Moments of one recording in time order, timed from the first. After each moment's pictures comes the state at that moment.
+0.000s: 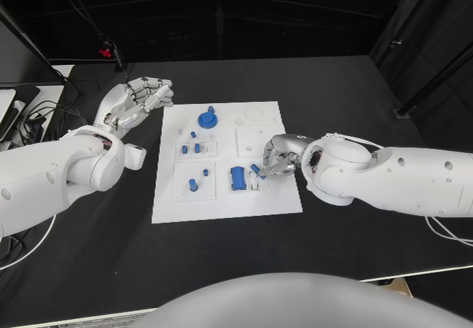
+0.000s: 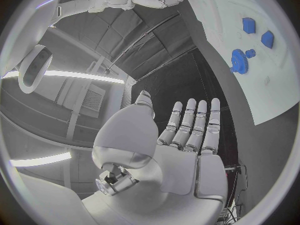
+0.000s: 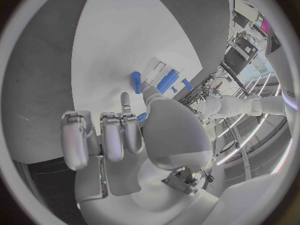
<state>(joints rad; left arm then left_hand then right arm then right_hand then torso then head) 1.32 -0.75 -0.24 1.29 -0.27 -0.33 0.65 1.22 0.12 -0.17 0.29 0.20 0.43 0.16 0.56 0.07 0.51 0.24 0.61 0.07 0.31 0.23 0.82 0.10 0.12 0.53 0.29 0.08 0.65 1.19 -0.92 -0.14 1.78 -1.43 -0.25 -0.59 1.22 -0.02 0.09 0.13 0.21 0.66 0.14 0.62 0.33 1.47 0.07 1.57 1.31 1.47 0.00 1.57 1.31 0.01 1.46 0.11 1.57 1.31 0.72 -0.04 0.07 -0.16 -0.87</state>
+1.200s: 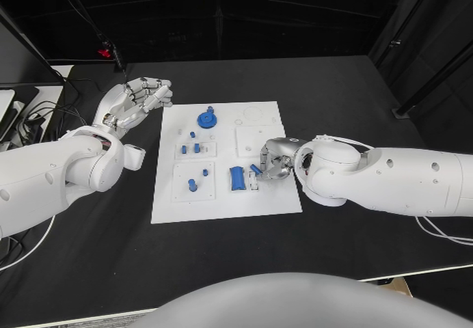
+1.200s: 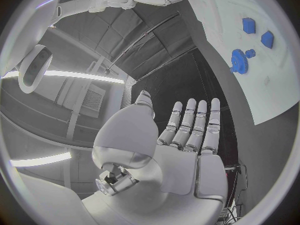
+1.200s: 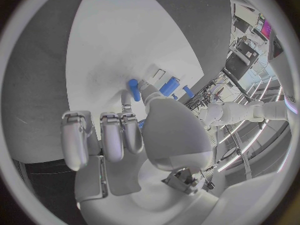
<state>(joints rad) 1.32 -0.76 -0.24 1.29 -0.27 -0.33 0.65 1.22 0.12 -0.17 0.29 0.20 0.43 0.16 0.56 0.07 0.51 0.24 0.61 0.07 0.31 0.23 0.82 0.10 0.12 0.53 0.29 0.08 0.65 1.18 -0.88 -0.13 1.77 -1.46 -0.19 -0.63 1.24 0.00 0.12 0.14 0.21 0.65 0.14 0.65 0.32 1.47 0.07 1.57 1.31 1.47 0.00 1.57 1.31 0.01 1.46 0.11 1.57 1.31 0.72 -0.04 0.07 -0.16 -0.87</state>
